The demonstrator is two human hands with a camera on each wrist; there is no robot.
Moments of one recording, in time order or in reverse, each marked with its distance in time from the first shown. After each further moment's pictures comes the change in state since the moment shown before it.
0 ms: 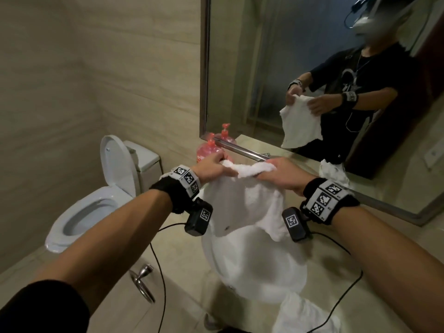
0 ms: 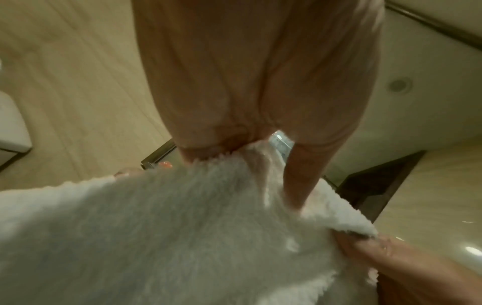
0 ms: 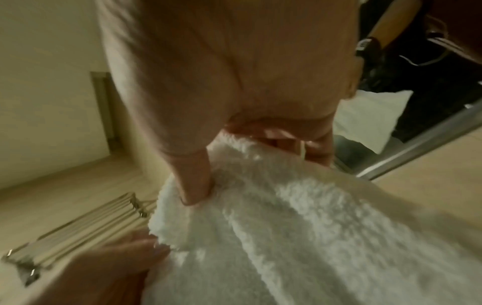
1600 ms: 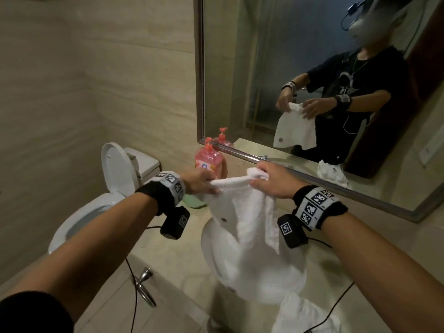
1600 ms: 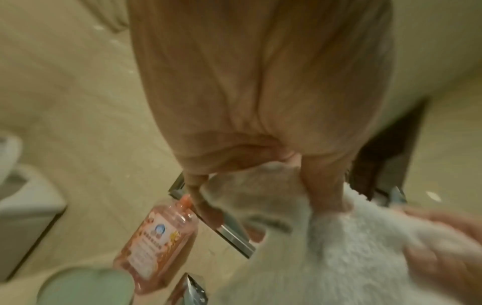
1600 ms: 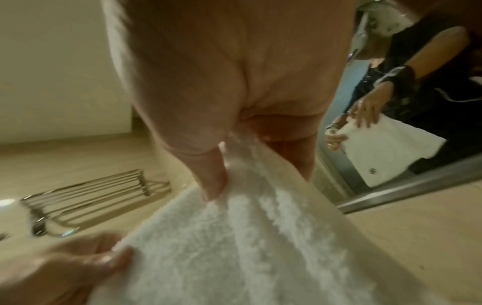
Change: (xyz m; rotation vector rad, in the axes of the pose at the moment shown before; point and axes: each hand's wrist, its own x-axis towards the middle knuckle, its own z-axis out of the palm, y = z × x) left_hand -0.013 -0.014 -0.023 0.706 -0.250 0.005; right_hand -0.003 0.013 0.007 -0.371 0.052 -0.110
